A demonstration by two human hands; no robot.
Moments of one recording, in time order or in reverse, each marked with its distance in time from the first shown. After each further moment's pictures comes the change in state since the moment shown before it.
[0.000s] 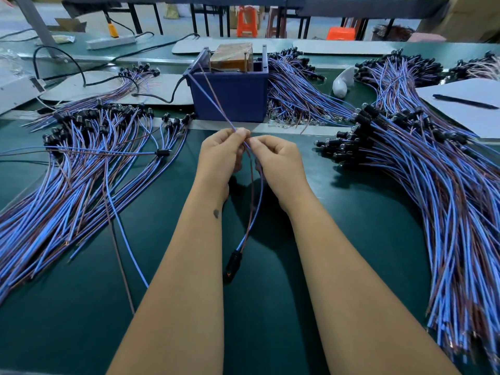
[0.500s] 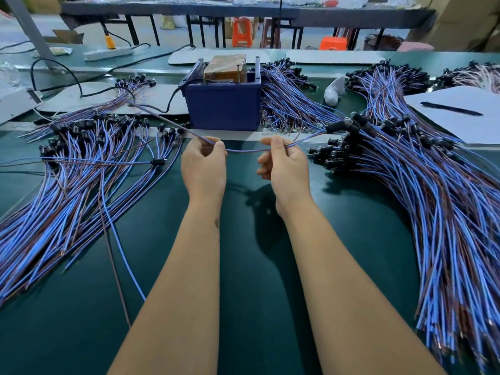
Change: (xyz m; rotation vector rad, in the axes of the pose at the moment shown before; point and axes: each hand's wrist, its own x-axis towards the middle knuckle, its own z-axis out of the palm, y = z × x) left_hand 0.002 -0.008 -0.006 0.241 0.350 0.157; right_hand -0.004 -0.004 -0.008 0.230 0.180 0.088
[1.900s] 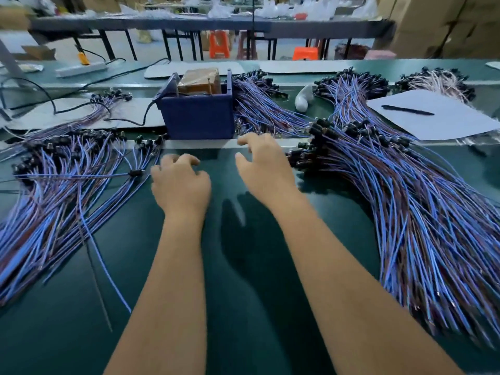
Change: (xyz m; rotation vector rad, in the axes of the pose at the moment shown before) left_hand -0.022 0.013 -0.012 0.879 -0.080 0.186; right_hand -0.002 -0.034 -0.023 -0.975 -0.113 -0.345
